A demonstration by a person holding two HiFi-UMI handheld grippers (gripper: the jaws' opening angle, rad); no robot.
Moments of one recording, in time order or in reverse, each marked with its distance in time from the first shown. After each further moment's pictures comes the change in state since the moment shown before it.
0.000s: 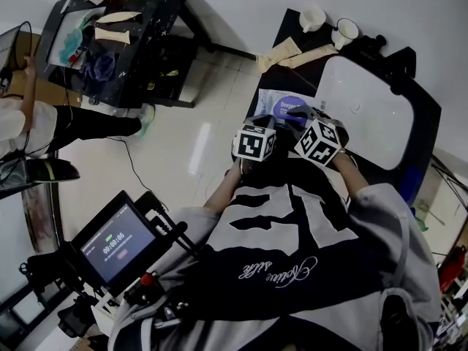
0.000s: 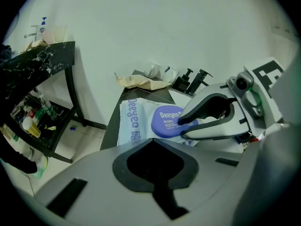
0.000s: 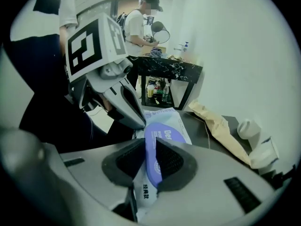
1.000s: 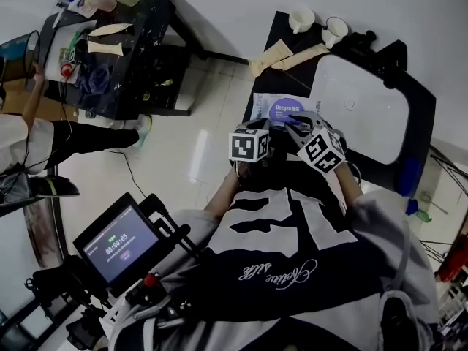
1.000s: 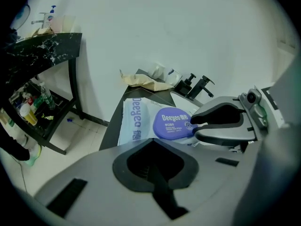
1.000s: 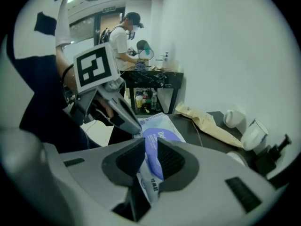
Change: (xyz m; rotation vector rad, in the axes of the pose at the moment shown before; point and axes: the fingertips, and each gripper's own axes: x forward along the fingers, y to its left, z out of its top) left arm 0.001 0.013 0.006 -0.105 0.011 -0.045; right arm -0.018 -0.013 0.009 0.193 -0.126 -0.105
